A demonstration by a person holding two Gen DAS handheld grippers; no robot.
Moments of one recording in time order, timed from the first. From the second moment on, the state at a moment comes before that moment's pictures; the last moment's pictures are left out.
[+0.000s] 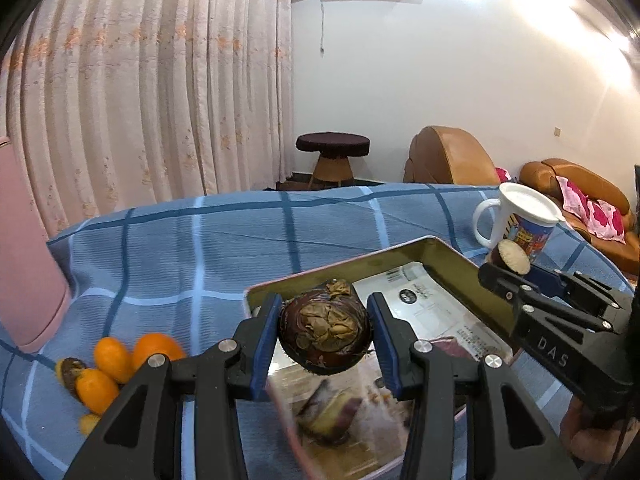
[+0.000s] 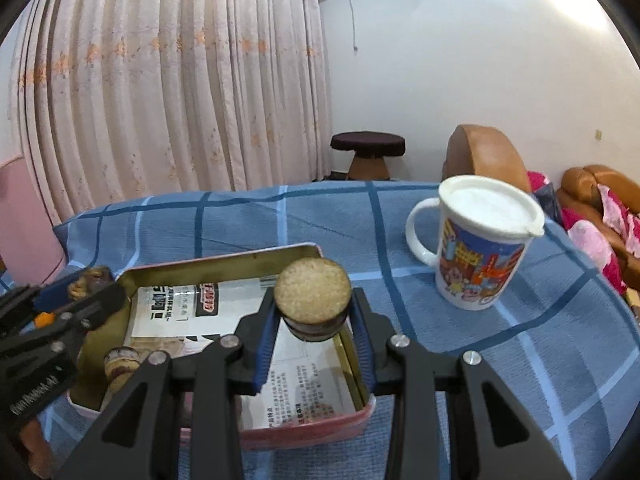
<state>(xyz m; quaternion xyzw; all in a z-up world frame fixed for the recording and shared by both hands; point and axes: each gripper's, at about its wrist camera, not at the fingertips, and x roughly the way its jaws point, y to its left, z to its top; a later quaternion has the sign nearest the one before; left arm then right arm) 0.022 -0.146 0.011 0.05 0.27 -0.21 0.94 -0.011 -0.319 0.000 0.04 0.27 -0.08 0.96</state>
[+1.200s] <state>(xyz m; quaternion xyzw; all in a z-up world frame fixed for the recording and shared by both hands) 0.028 -0.157 -0.004 0.07 0.30 -0.18 0.94 -0.018 -0.326 0.006 0.09 0.24 -0.06 0.96</state>
